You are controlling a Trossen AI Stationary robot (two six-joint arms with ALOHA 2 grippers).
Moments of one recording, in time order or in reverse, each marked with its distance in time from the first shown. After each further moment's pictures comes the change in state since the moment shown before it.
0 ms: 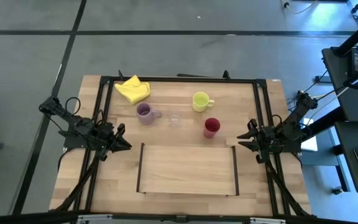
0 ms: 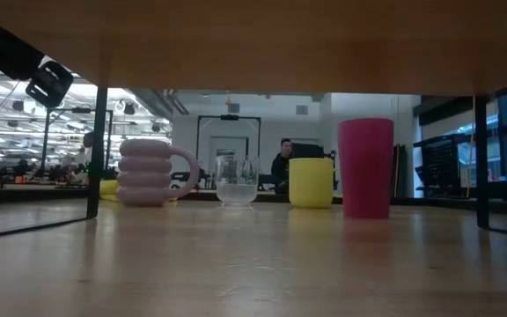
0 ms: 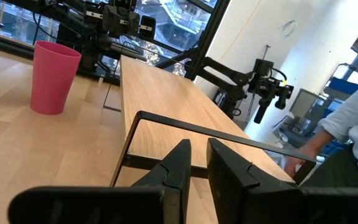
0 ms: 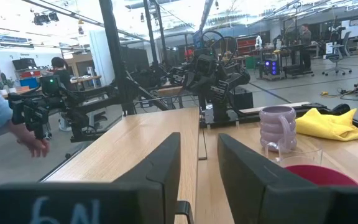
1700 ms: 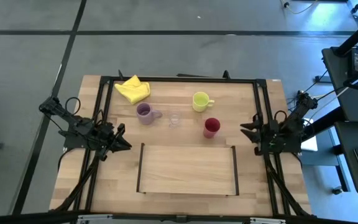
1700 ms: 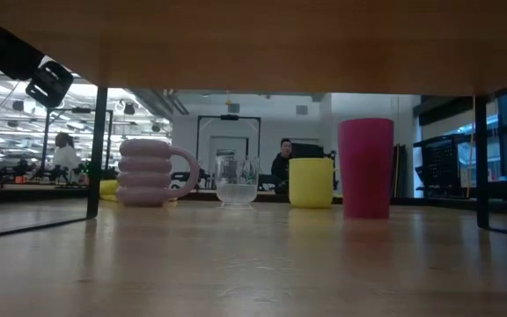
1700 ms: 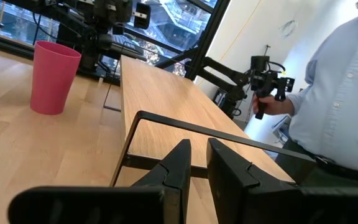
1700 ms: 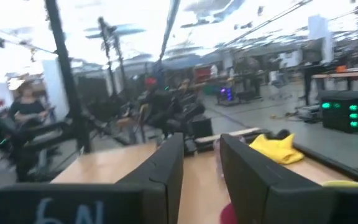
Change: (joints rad) left arm 0.000 0.000 0.000 0.000 0.000 0.000; right arm 0.000 0.000 0.000 0.232 0.199 -0.206
